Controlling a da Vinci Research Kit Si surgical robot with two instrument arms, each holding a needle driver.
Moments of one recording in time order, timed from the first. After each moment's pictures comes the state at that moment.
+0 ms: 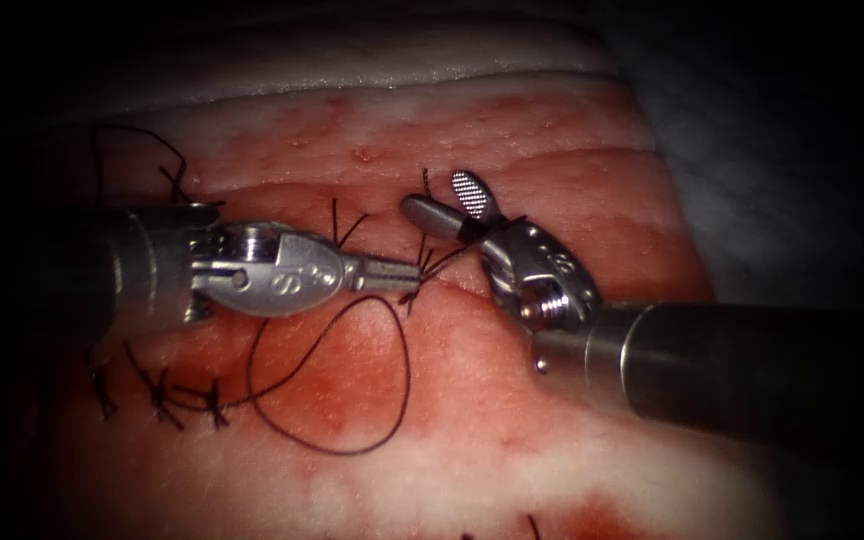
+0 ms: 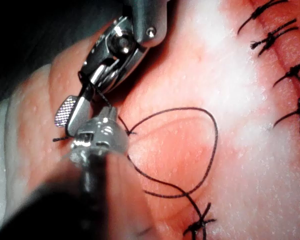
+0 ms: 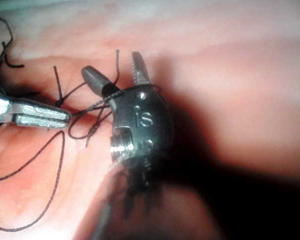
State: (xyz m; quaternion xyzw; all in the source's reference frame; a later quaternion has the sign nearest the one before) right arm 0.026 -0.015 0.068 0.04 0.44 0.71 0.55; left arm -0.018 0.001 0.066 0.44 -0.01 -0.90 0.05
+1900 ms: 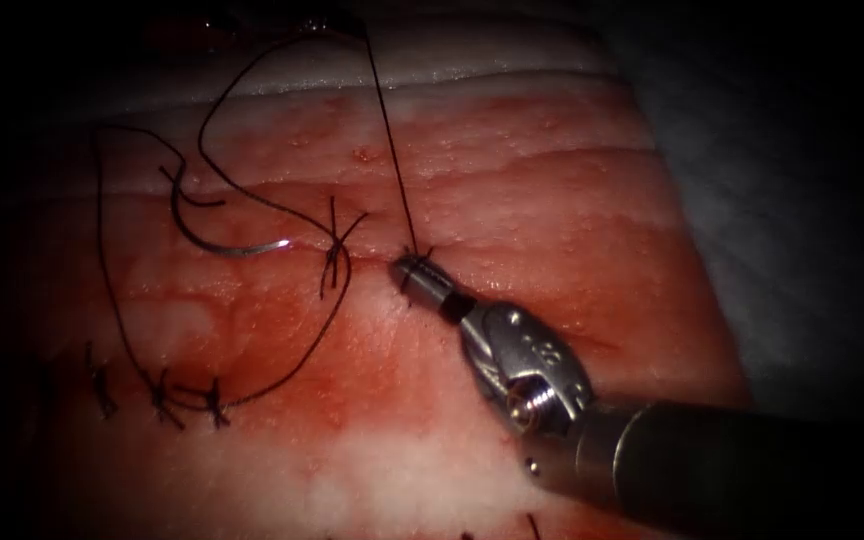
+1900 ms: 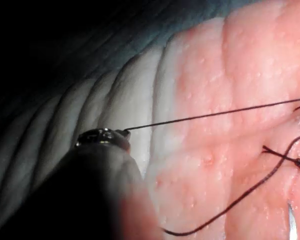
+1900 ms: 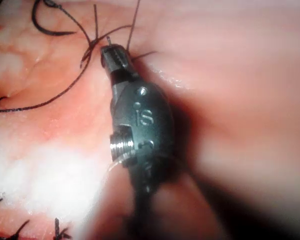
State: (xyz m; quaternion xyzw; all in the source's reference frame) right arm 0.027 -0.021 0.063 -0.01 0.51 0.63 0.58; left arm -0.012 0.025 0.081 0.34 0.06 -0.93 -0.08
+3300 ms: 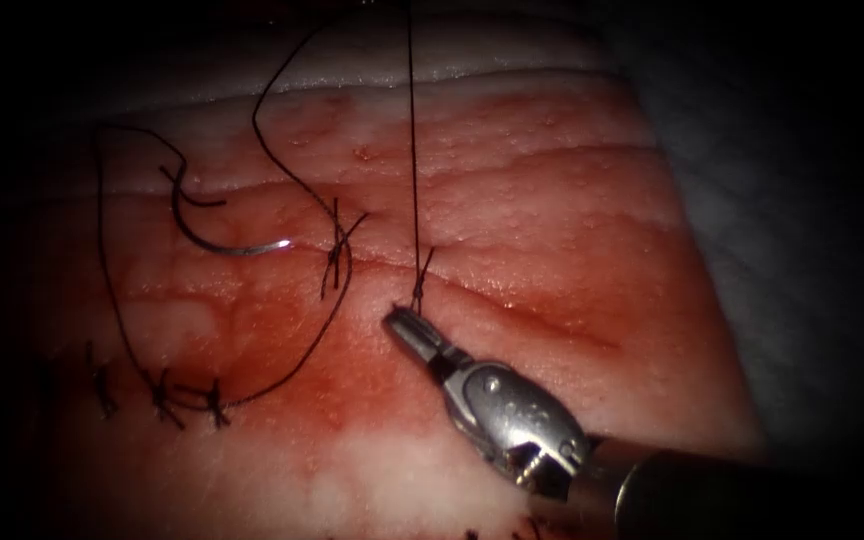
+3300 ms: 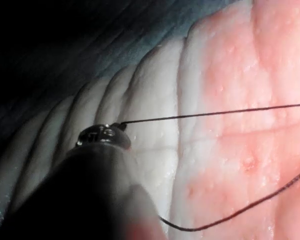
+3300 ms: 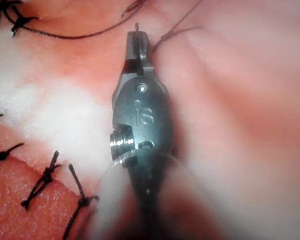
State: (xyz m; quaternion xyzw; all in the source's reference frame) right arm 0.028 -0.025 0.062 -0.07 0.52 0.53 0.67; left arm -0.015 0.027 0.086 0.38 0.03 -0.92 -0.07
